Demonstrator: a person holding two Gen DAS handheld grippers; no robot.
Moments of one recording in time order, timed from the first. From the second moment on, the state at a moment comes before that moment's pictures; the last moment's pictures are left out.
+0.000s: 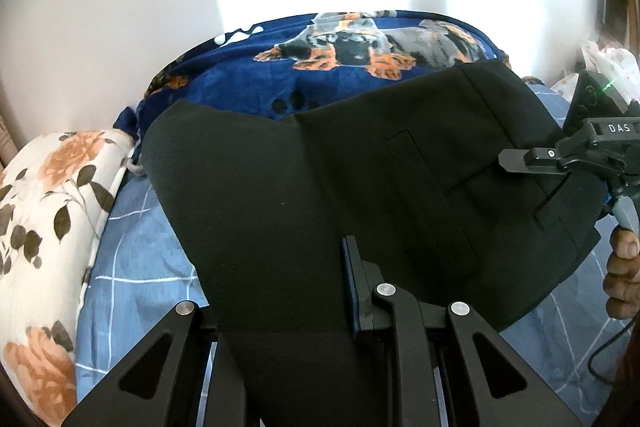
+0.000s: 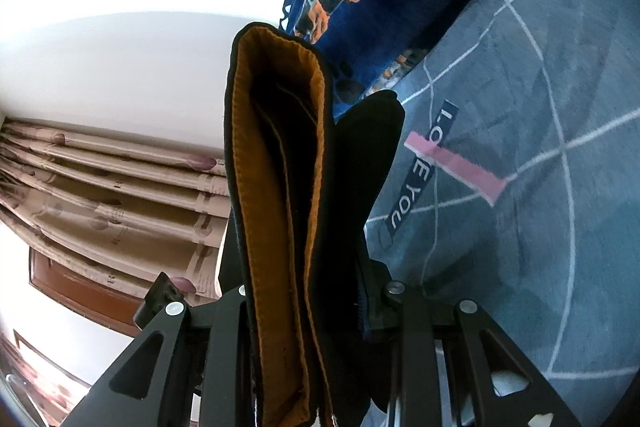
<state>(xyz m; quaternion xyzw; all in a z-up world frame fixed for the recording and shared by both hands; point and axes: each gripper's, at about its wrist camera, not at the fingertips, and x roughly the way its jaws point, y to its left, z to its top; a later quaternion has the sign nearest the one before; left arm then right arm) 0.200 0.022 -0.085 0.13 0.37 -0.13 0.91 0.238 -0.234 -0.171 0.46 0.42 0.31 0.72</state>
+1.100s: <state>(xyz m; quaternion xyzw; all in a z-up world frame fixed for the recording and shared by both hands) 0.280 0.043 -0.116 0.11 0.39 -0.12 0.91 0.315 -0.214 -0.191 0.45 0.43 0.31 0.72</state>
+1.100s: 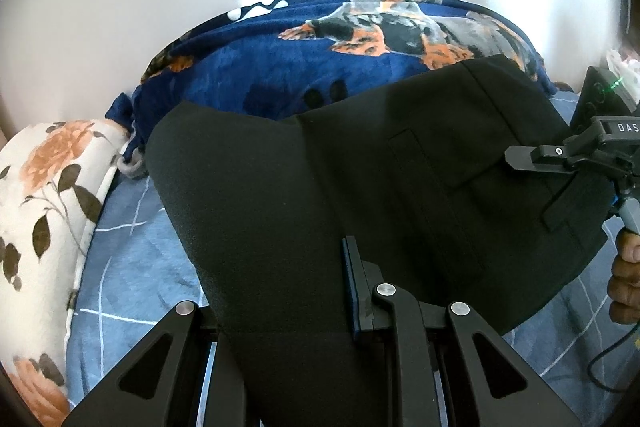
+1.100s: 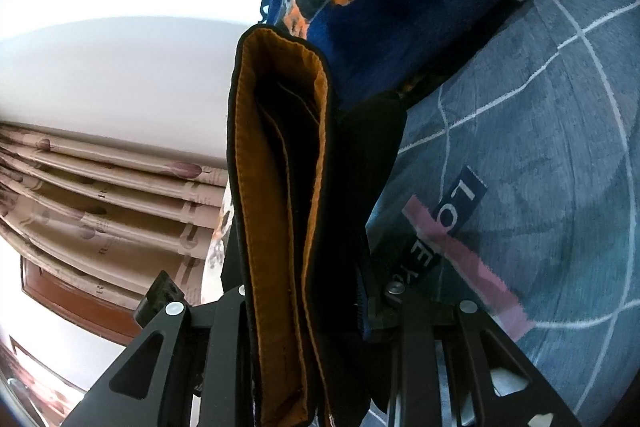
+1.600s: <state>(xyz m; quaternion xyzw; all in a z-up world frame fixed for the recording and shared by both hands) 0.292 0.052 -0.134 0.09 0.40 -0.11 0.90 0.333 -0.219 -0.206 0.45 0.44 0.30 0.72</state>
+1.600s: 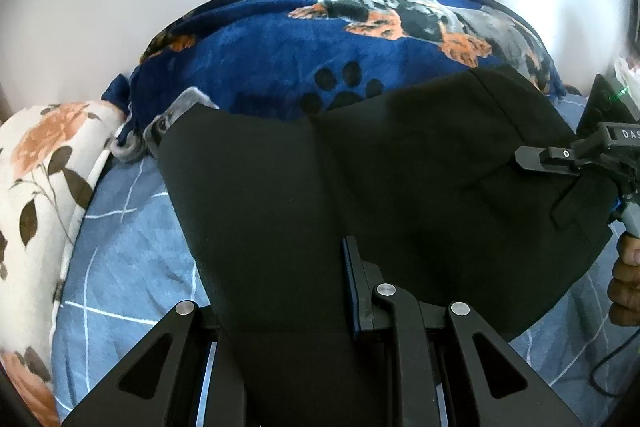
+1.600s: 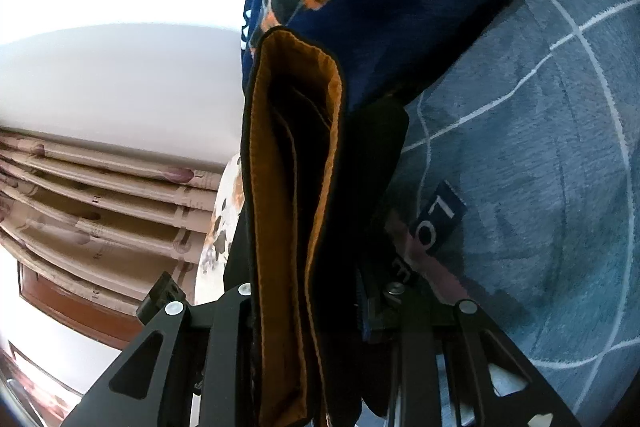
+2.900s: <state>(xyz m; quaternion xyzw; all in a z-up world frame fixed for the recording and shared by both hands) 0.295 0.094 -0.176 0.00 0.41 -0.08 0.91 0.324 -0.176 -0.206 0.26 0.43 0.20 0.84</state>
